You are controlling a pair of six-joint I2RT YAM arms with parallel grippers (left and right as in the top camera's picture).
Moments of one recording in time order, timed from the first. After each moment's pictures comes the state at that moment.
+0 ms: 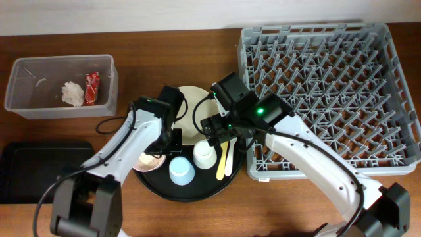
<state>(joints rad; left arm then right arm) -0.36 1.73 1.23 -1.09 -0.05 -0.35 0.65 1.64 1.47 -0.98 -0.03 0.26</state>
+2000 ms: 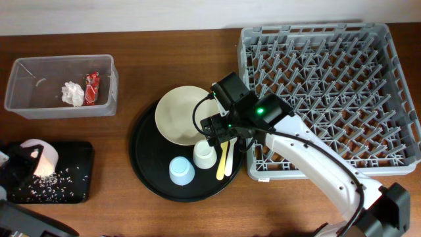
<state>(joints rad) 1.05 1.66 1.05 -0.55 0.82 -0.02 0.65 1.64 1.47 -0.98 -0.03 0.26</state>
